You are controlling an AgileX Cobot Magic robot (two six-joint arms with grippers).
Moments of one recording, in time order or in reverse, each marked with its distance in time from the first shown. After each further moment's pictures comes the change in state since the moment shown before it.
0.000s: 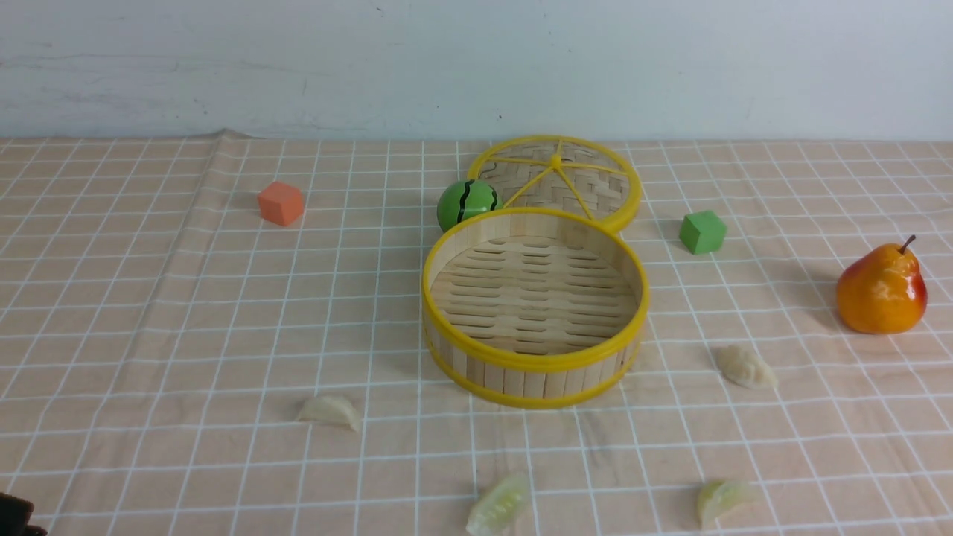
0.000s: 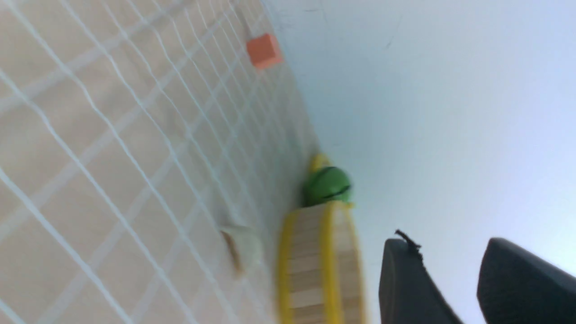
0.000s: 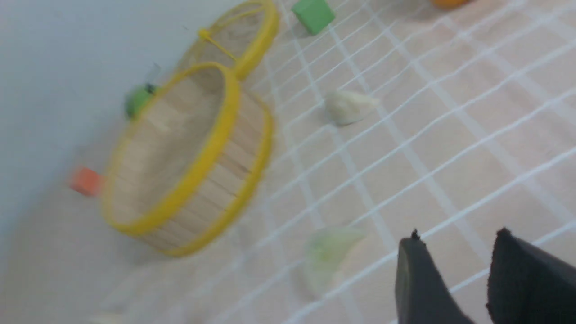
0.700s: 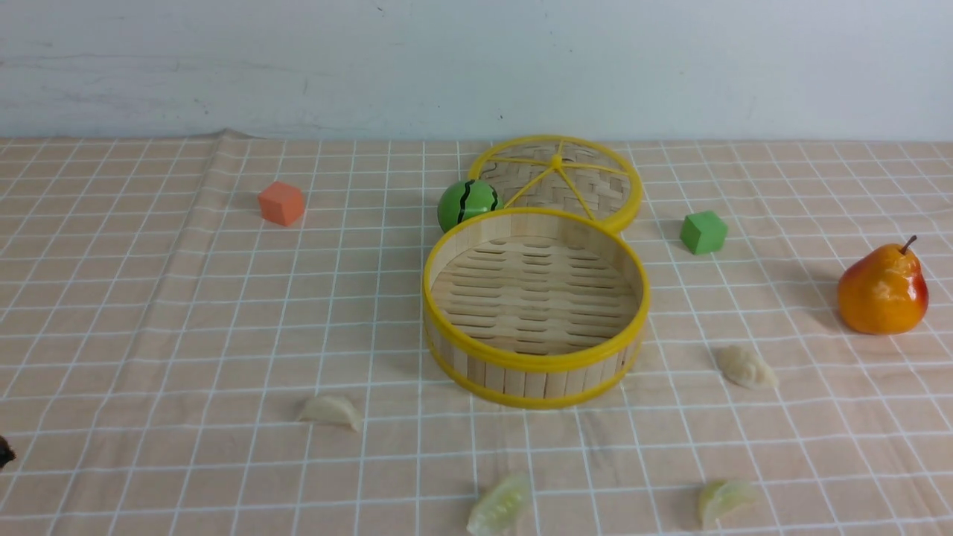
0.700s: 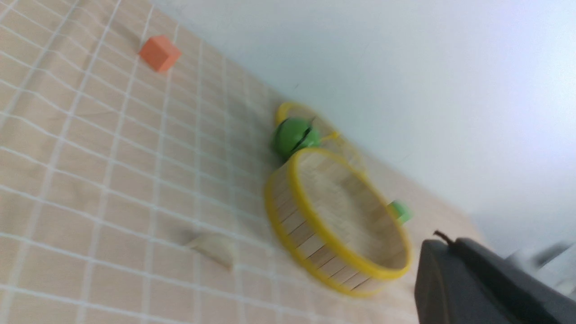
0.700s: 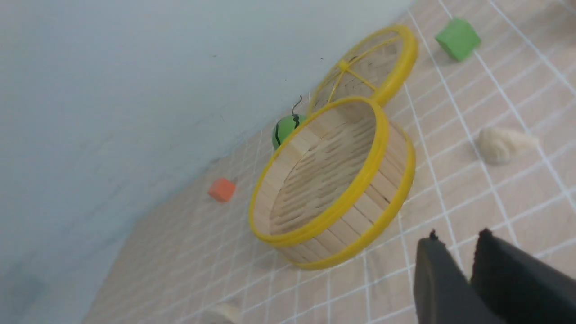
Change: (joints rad) right arm 0.003 0.147 -0.266 0.187 0.046 -0.492; left arm 0.000 0.220 -0.463 0.057 0.382 0.545
